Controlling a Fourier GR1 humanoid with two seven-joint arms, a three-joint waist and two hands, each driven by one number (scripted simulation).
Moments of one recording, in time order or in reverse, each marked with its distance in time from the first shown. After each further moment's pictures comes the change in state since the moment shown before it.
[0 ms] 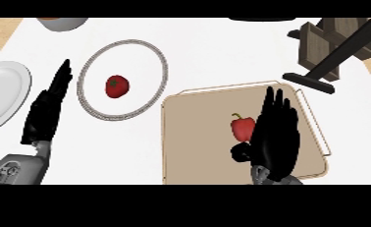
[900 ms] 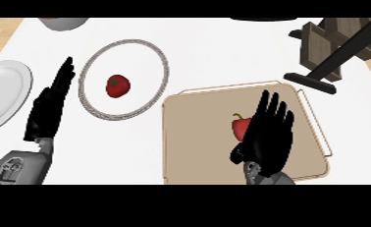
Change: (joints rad) left arm -0.021 -0.023 0.017 0.016 -0.015 -0.020 -0.003; right arm 0.001 0.061 -0.022 0.071 0.074 0.098 0.001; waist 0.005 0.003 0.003
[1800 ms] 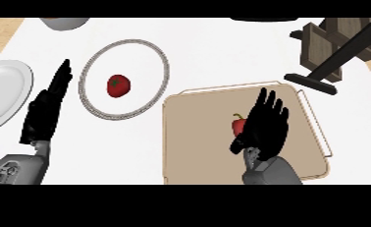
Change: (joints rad) left arm 0.024 -0.010 0.033 -0.011 -0.014 -0.037 -0.007; right arm -0.059 0.000 -0.072 0.137 -0.100 -0.052 -0.017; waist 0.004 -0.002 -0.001
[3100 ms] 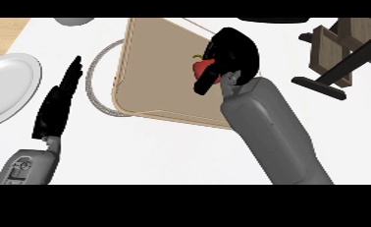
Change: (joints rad) left arm -0.034 -0.053 -0.008 0.001 -0.054 -0.016 0.012; right arm -0.607 0.005 -0.155 0.220 -0.448 0.071 -0.103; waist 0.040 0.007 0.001
